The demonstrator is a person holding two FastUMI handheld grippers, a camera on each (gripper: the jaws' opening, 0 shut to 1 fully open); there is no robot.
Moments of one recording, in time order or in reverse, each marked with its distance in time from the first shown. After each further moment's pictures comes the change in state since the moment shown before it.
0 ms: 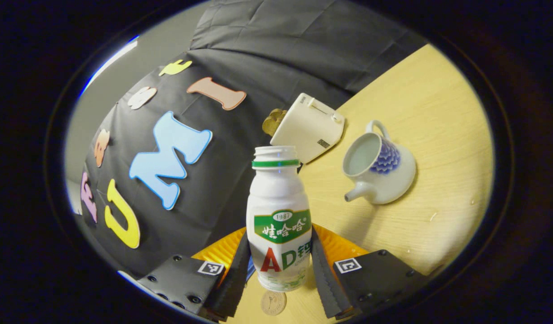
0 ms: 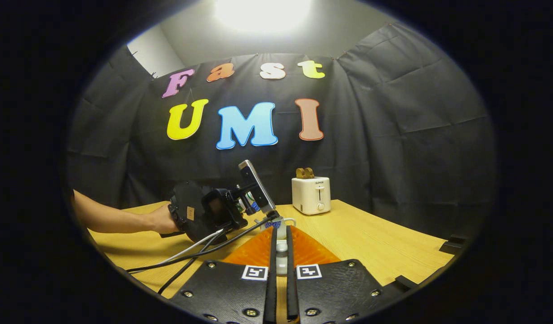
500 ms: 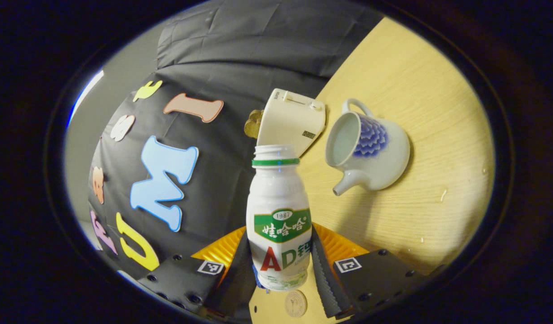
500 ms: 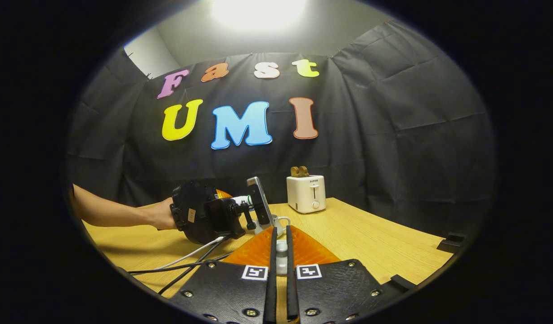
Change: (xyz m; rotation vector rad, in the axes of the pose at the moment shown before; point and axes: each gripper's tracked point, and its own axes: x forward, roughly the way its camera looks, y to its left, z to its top) left arm 0.011 -0.007 0.002 0.241 0.012 -0.016; right arm 0.000 -0.011 -0.002 0.017 0.004 -0.022
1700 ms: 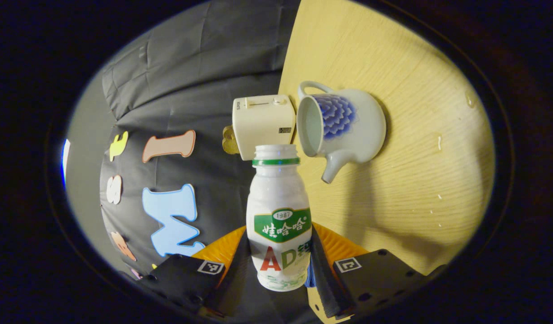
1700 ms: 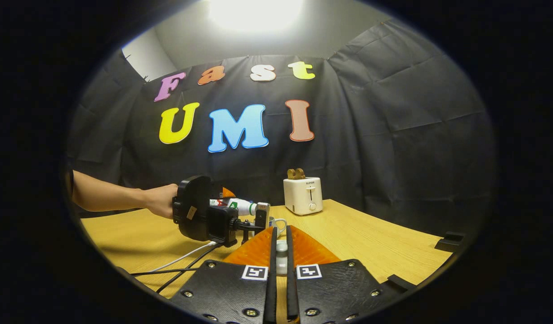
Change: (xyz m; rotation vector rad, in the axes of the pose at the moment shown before) left arm 0.006 0.008 0.008 0.388 0.002 -0.018; right arm -0.002 -0.003 0.000 0.012 -0.016 -0.013
